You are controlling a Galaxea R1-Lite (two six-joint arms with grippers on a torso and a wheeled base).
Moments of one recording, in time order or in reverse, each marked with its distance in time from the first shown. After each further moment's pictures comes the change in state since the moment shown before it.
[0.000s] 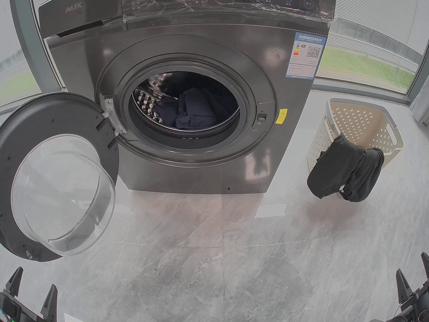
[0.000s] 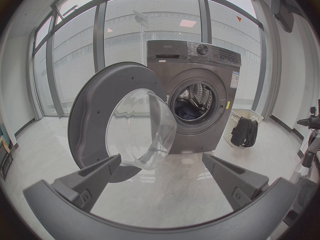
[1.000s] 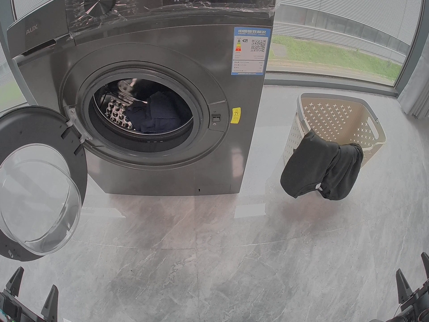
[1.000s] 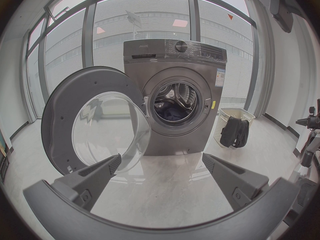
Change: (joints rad) left arm -0.001 0.000 0.000 0.000 -0.010 0.000; right arm 0.001 0.001 0.000 0.000 -0.001 -0.003
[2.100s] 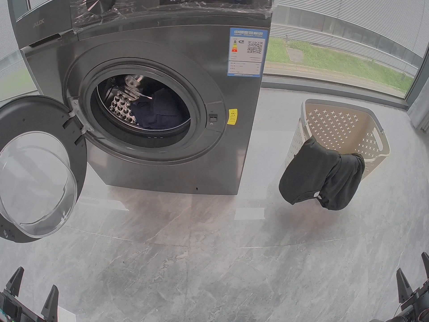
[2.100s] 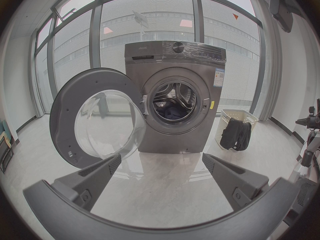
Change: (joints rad) left arm 0.001 0.003 0.000 0.000 -0.004 0.002; right arm 0.001 0.001 0.000 0.000 -0.012 0.005
